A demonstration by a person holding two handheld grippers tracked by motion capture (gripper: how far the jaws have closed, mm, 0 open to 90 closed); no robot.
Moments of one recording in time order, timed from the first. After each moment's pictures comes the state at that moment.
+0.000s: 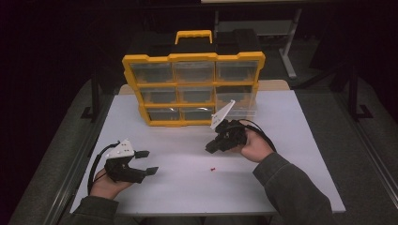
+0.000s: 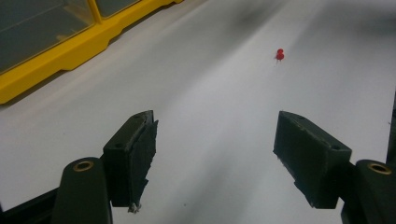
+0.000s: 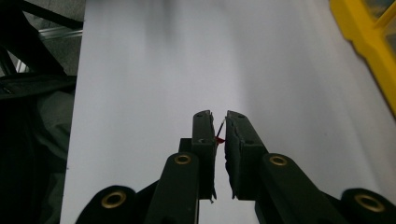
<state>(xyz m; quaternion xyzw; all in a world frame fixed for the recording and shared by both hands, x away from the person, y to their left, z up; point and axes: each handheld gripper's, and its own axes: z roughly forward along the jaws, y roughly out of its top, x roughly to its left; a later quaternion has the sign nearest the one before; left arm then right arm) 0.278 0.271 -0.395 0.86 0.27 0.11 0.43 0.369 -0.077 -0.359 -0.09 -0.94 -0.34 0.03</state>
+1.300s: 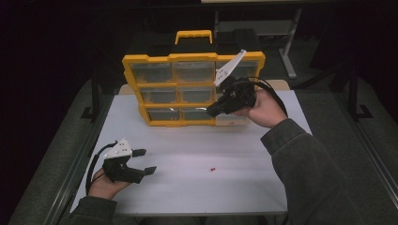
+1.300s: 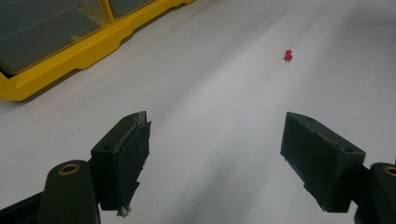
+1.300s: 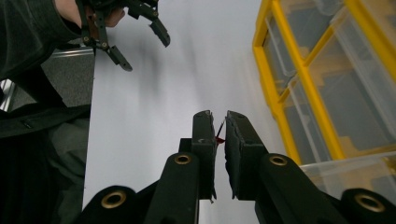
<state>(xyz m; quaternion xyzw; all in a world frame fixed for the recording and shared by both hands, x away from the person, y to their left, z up) 0.277 0.275 -0.392 0.85 0.28 0.12 0.43 0.393 -0.087 -0.234 -0.08 -0.93 -0.36 -0.02</state>
